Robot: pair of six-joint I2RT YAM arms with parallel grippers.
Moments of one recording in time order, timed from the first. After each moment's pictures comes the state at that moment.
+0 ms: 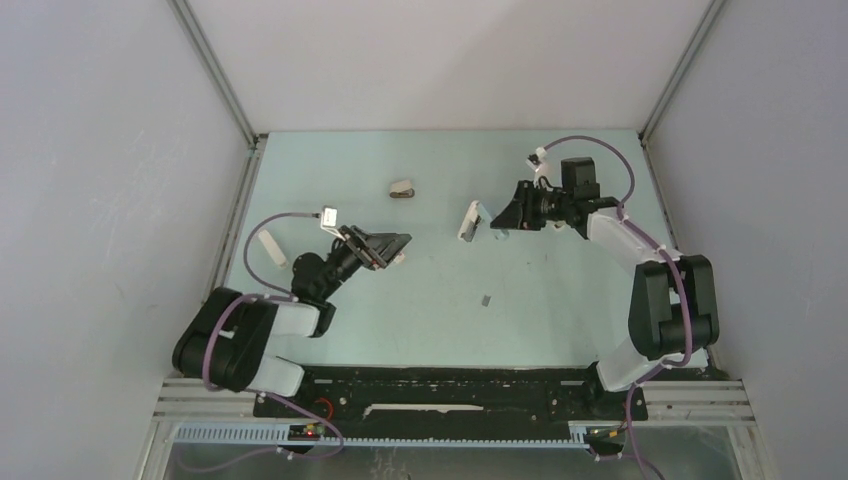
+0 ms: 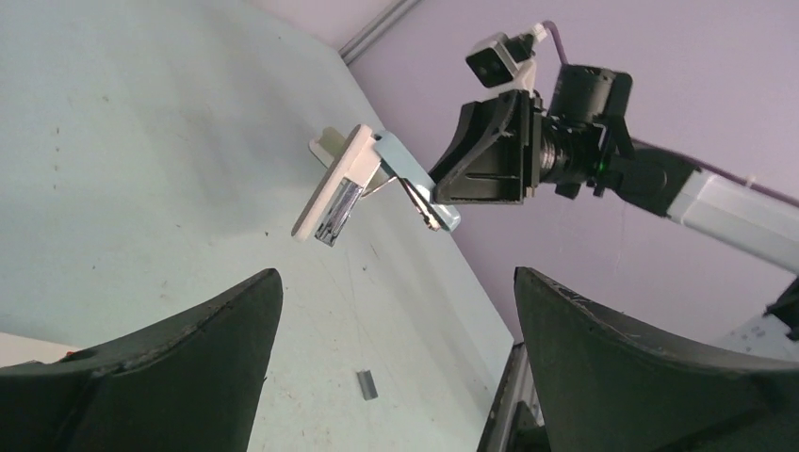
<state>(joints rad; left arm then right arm) -0.33 1.46 0.25 1.36 0.43 -0.98 0.15 1.61 1.07 -0.20 -0.81 0.31</state>
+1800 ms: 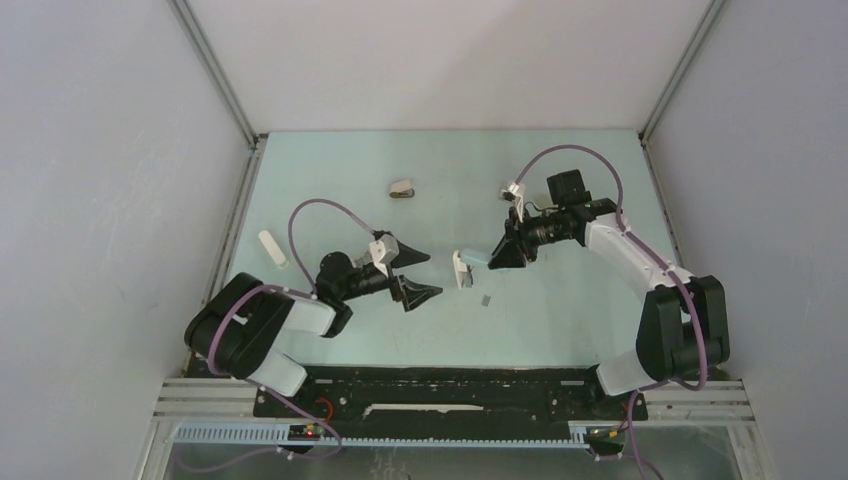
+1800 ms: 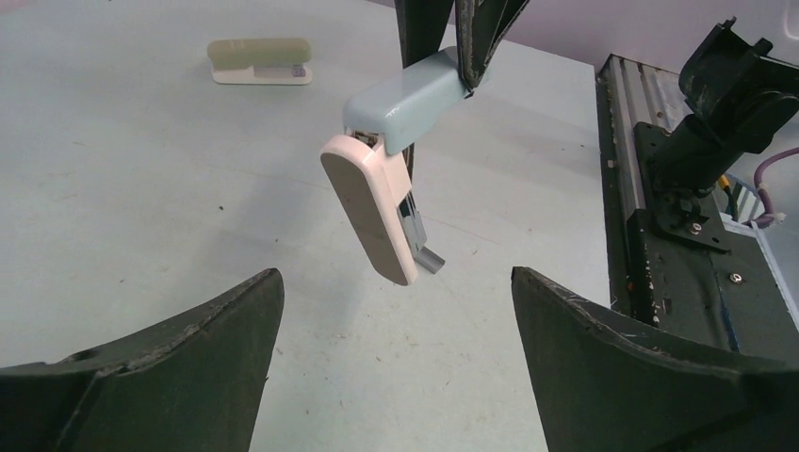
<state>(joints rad) -0.51 1.49 0.28 1.25 0.76 -0.18 0.25 1.48 1.08 -0.65 -1.02 -0.49</state>
